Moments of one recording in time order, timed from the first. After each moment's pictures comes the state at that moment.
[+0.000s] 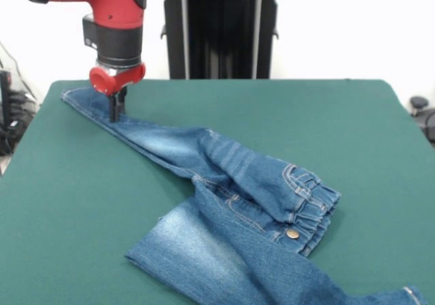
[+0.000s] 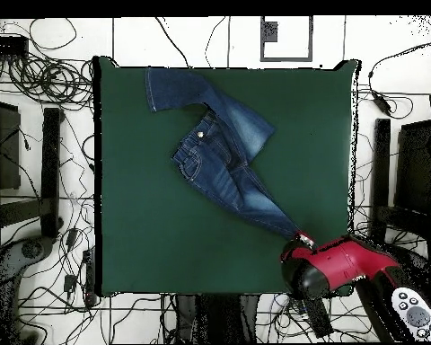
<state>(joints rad) -0.91 -0.59 0.48 1.94 -1.29 0.45 1.27</state>
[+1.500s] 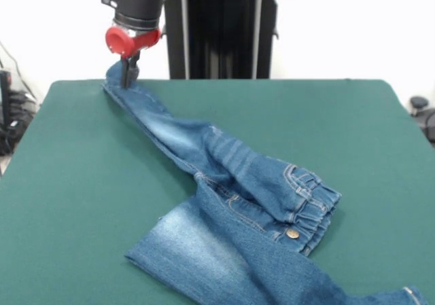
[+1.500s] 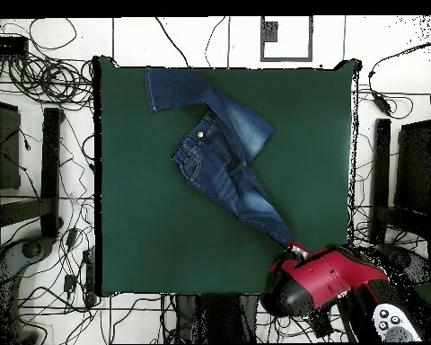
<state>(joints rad) -0.75 -0.79 0.38 2.06 -1.22 0.45 1.27</state>
